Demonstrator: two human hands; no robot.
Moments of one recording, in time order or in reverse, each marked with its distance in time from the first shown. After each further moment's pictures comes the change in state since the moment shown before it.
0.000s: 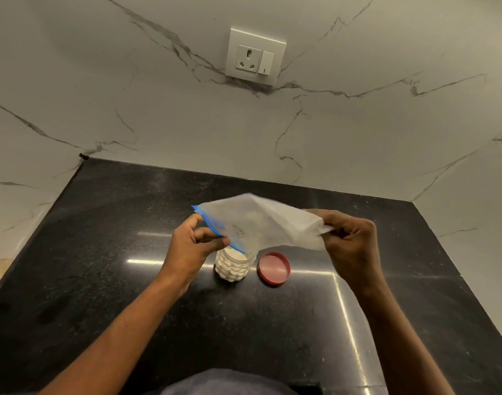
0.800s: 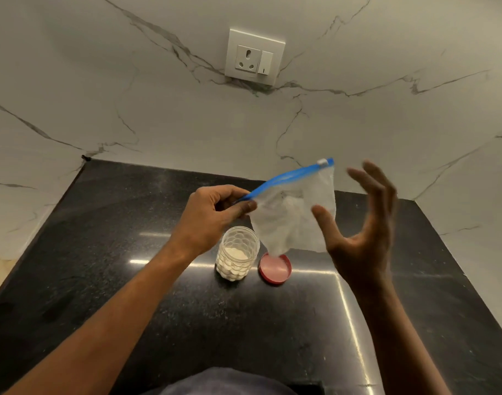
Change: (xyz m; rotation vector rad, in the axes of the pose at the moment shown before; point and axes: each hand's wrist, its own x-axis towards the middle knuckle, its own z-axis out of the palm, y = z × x) left_hand 0.008 0.083 0.027 0.331 -0.137 0.347; right_hand 0.005 -0.025 0.000 -0.226 0.338 -0.210
